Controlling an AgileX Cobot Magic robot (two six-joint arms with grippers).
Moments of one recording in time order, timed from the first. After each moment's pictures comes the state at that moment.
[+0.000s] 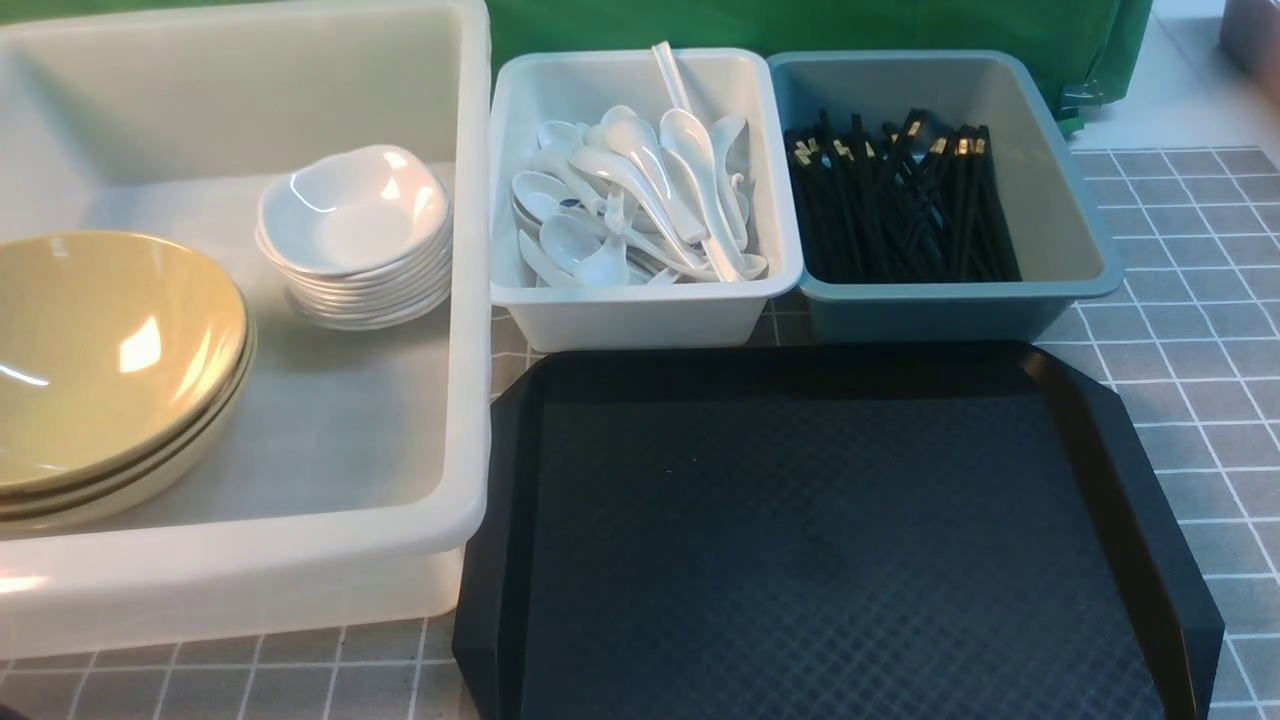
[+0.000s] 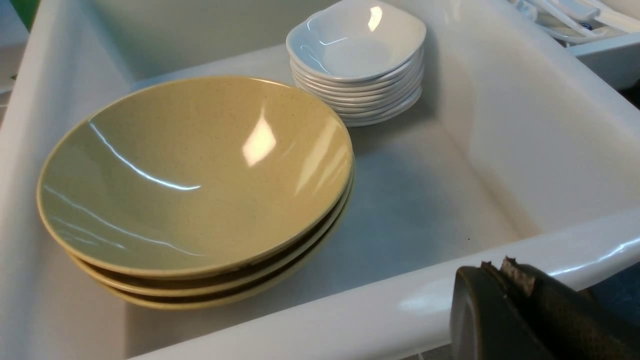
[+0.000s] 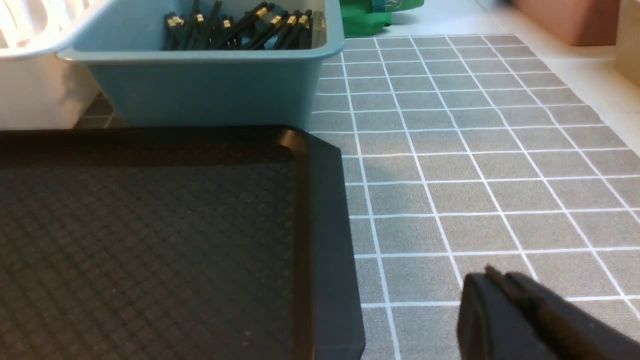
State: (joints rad) right arm -0.04 -0.01 0.03 -0.11 0.32 0.16; left arm -0.15 0.26 -0.51 0.09 0.75 0.04
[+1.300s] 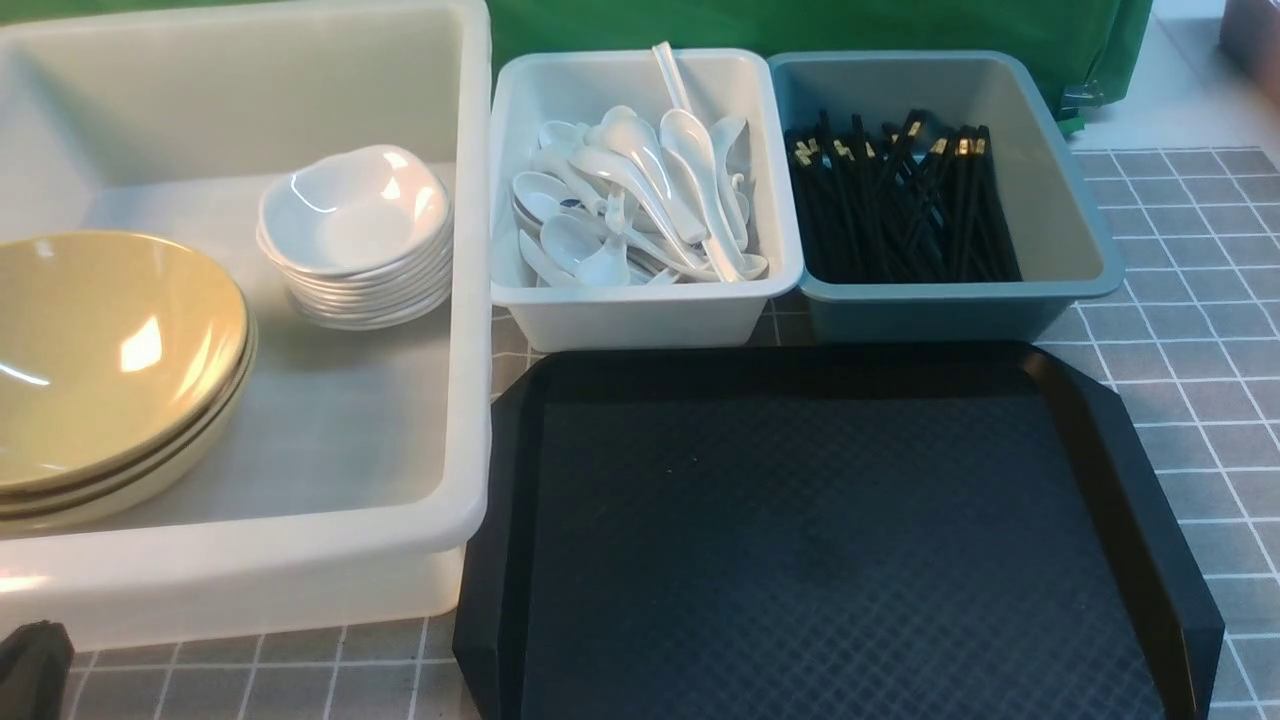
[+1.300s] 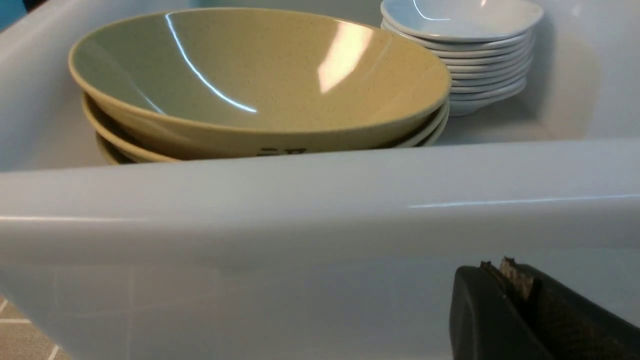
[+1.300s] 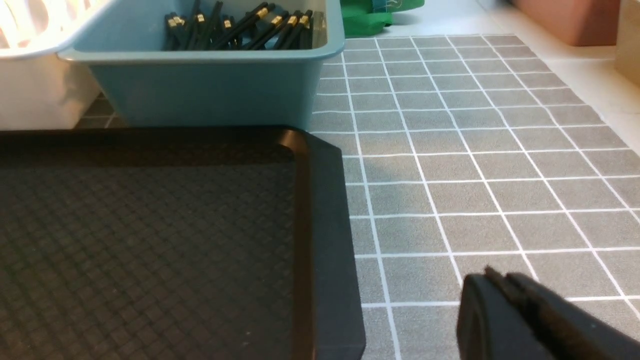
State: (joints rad) right arm -0.04 -0.01 0.03 -0.11 0.32 0.17; left arm 0.08 -0.01 0.03 -0.03 0.31 0.04
